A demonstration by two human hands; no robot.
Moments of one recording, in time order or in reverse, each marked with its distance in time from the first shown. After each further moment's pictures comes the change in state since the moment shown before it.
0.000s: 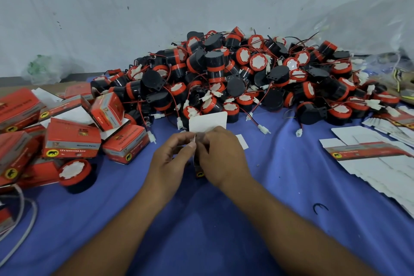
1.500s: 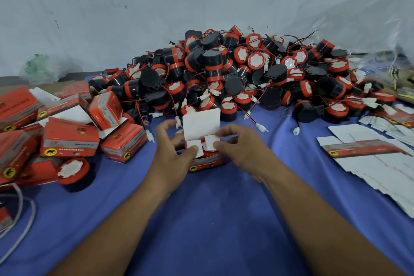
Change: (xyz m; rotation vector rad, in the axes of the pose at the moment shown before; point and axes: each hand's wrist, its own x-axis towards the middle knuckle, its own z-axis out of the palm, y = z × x) left_hand 0.013 -0.008 0.007 -0.004 0.002 -0.107; right_hand 0.012 0.064 -0.018 0.512 -0.117 0.153
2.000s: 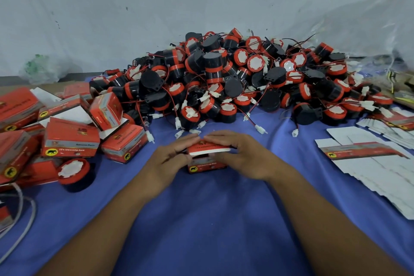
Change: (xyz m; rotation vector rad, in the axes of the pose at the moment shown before) left_hand 0.000 -0.001 -0.027 0.128 -0.299 0.093; right_hand -0.004 -0.002 -0.014 -0.221 -0.282 -0.334
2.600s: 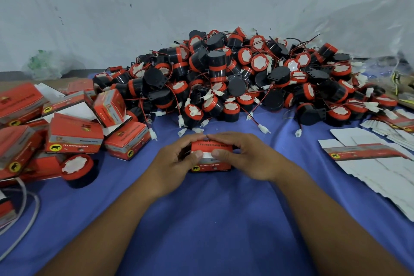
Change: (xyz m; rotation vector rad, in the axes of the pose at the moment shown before) left_hand -0.002 -0.001 0.007 0.040 0.013 -0.022; right_hand 0.001 0.008 0.000 0.013 -0.050 0.036
